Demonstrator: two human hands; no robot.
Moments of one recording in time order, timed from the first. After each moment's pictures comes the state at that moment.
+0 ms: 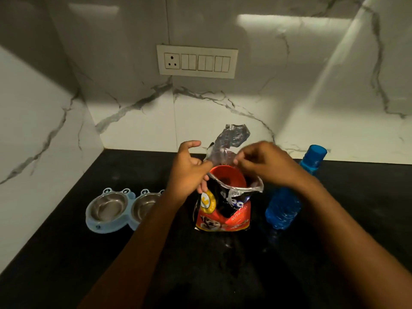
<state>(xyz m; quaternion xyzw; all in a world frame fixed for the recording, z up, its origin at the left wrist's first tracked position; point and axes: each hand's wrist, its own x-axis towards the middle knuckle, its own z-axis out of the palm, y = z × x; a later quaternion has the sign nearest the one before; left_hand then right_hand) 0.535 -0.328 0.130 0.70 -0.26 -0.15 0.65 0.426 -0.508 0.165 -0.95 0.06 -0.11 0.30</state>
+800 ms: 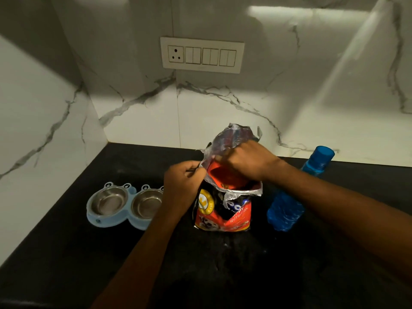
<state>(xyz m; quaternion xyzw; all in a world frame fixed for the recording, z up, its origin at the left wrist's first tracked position) 0.513 -0.315 0.110 0.73 -0.24 -0.04 0.64 0.473 -0.504 0.157 -0.96 -0.15 -0.08 -0.20</state>
